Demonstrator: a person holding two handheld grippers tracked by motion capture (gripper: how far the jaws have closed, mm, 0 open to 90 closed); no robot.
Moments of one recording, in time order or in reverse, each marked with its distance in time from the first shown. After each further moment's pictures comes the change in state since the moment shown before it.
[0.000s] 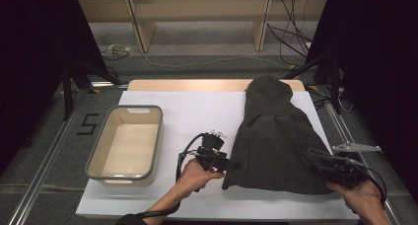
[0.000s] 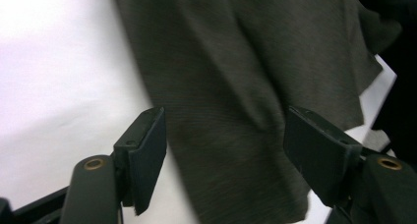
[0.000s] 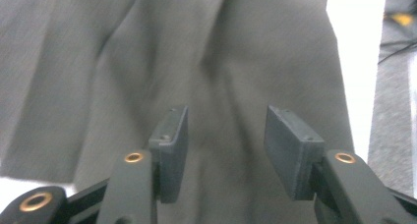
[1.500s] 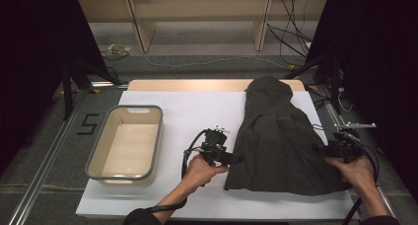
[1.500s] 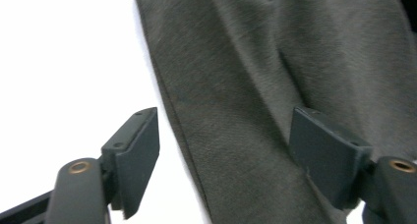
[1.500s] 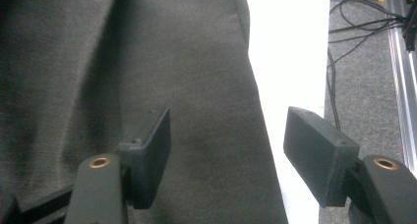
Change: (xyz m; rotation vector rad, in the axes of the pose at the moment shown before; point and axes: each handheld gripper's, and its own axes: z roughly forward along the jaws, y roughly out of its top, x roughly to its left) left arm 0.014 0.011 0.012 -0.036 0.093 -0.055; right arm -0.054 0.030 0.051 0.048 -0.052 0.117
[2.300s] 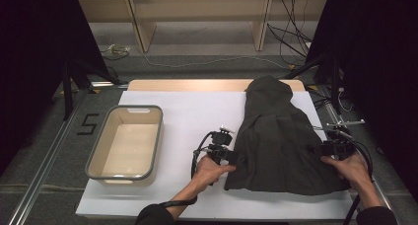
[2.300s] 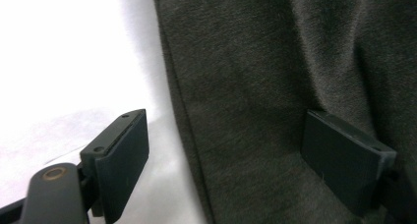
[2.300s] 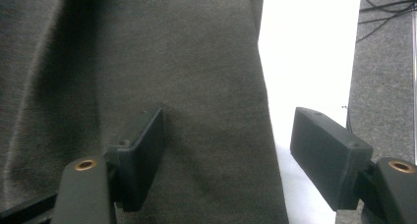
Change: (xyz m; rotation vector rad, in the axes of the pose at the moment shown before) left arm 0.007 0.003 0.039 0.072 0.021 -0.086; right arm -0.006 0.005 0.026 0.089 0.031 -0.020
